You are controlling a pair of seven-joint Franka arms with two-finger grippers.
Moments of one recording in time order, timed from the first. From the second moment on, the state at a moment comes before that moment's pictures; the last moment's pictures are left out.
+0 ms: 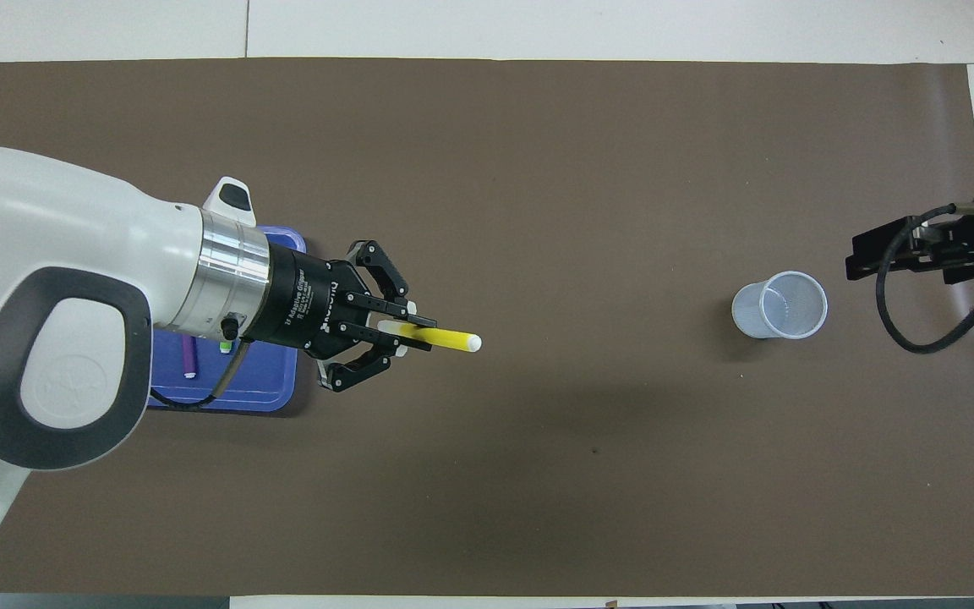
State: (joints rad) left arm -0.24 -0.06 -0.20 -1.90 -0.84 1.87 -1.46; right arm 0.04 0.00 -0.02 -1.58 0.09 1.50 0.08
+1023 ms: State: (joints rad) left arm -0.31 -0.17 -0.19 -2.08 -1.03 2.11 -1.60; right arm 0.05 -0.01 0.31 -1.63 0.45 1.79 0.37
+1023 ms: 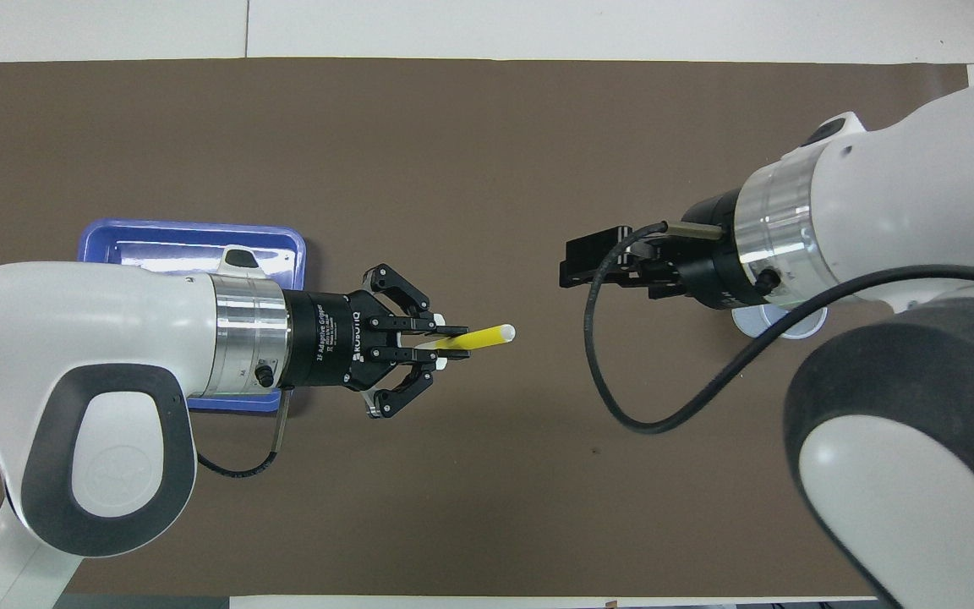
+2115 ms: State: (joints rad) left arm -0.31 -0.20 -0.19 -2.14 -1.12 2.19 -1.61; right arm 0.05 -0.01 0.44 -1.73 0.49 1.97 0.47
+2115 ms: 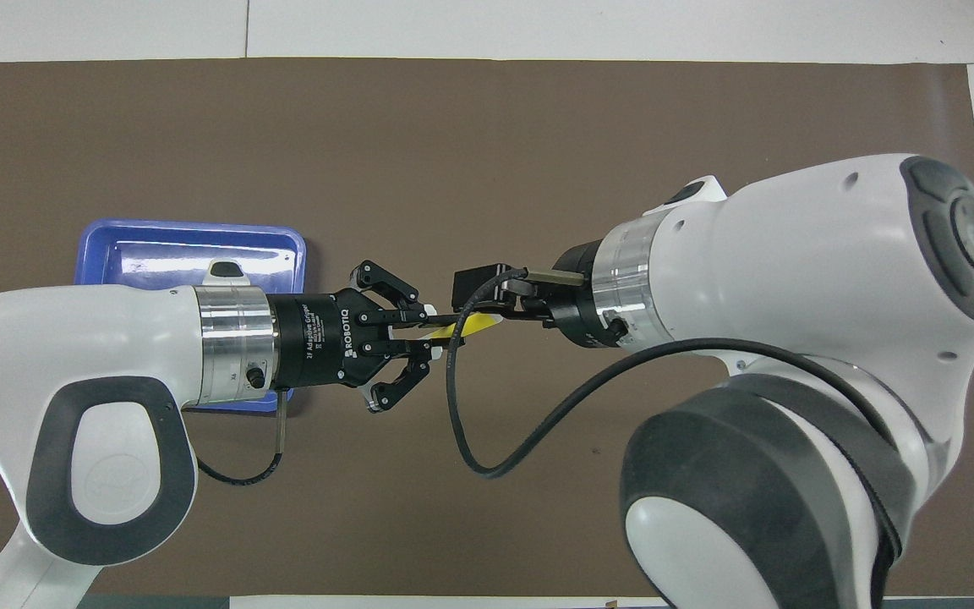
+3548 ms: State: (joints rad) left arm -0.31 -0.22 -0.19 -2.19 -1.18 2.25 -1.61; right arm 0.05 -0.01 0.47 -1.74 0.50 2.05 0.50
